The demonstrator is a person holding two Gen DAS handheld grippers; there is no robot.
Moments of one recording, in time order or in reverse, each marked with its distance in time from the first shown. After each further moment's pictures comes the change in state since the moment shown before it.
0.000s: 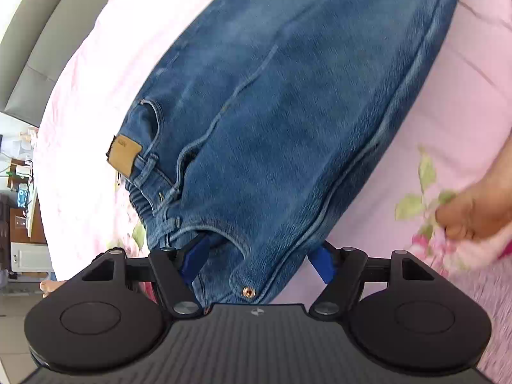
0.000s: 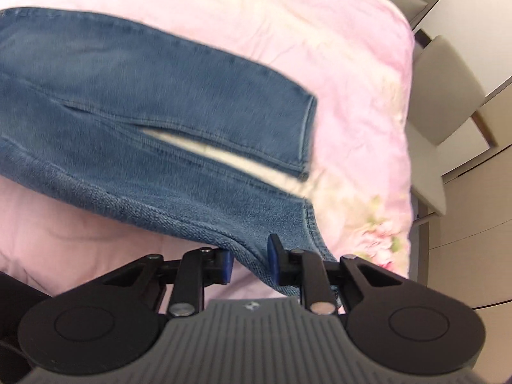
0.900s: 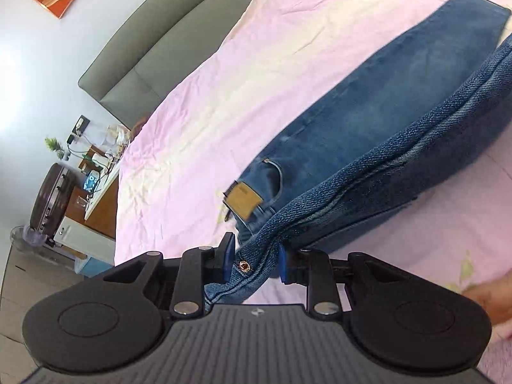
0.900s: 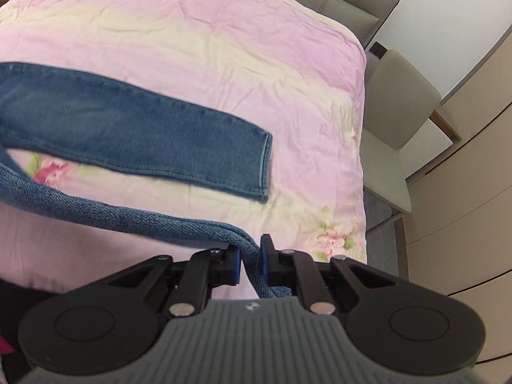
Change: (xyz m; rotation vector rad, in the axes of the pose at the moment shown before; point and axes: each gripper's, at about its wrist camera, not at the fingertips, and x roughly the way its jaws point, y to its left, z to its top) left arm -0.075 0.073 0.014 -0.319 -0.220 0.233; right arm -0.097 -0.020 0.022 0.116 -0.069 -0.076
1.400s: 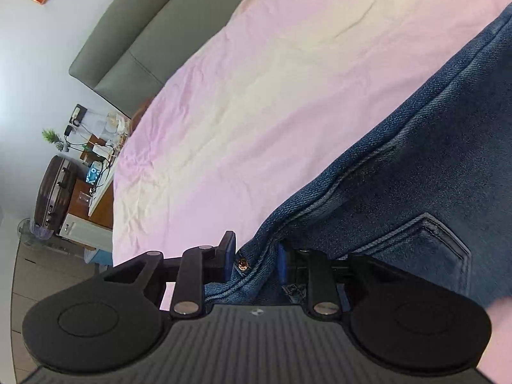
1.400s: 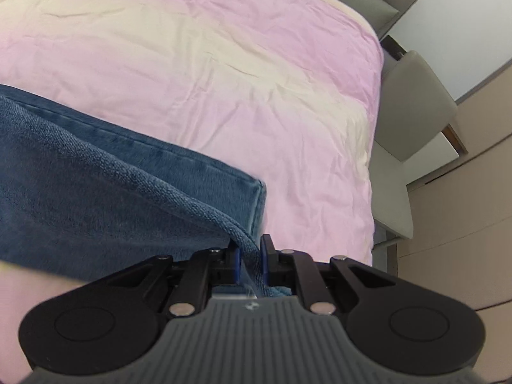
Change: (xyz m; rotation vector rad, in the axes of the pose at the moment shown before) left arm 0.159 0.000 0.107 0.002 0.141 0.069; right arm 0.194 0.005 0.145 -0.080 0.112 -0.061
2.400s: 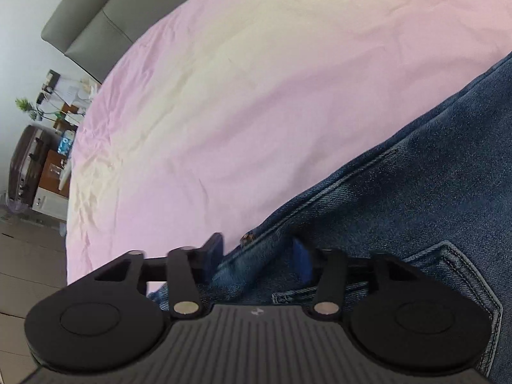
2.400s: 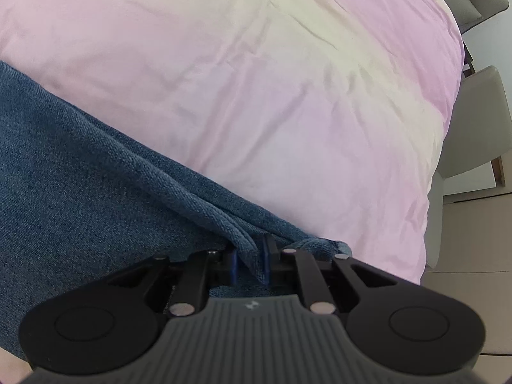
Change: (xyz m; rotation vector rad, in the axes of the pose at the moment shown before) left arm 0.086 -0.009 0.013 -0.060 0.094 -0.053; right arm 0.131 0.042 0.066 -0.125 0.155 0.063
